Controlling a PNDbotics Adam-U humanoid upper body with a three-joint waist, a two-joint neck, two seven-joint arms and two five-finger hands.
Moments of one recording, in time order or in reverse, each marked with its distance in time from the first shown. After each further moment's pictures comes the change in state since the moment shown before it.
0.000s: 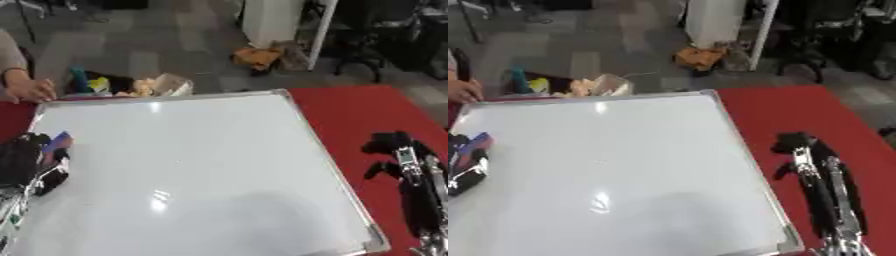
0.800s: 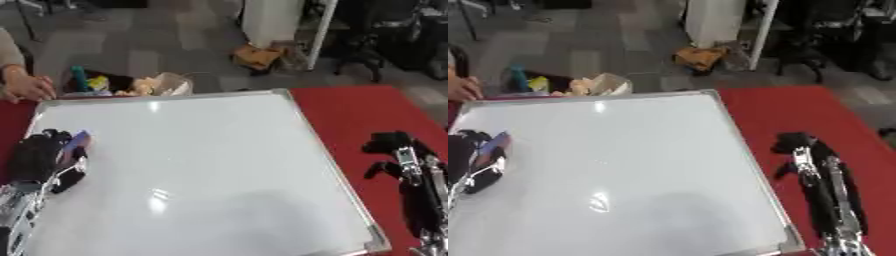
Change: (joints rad) left arm -0.004 -0.051 -0.083 -0.060 -0.026 -0.095 -0.032; right arm -0.001 0.000 0.000 0.000 0.000 0.000 0.001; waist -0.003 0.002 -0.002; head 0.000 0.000
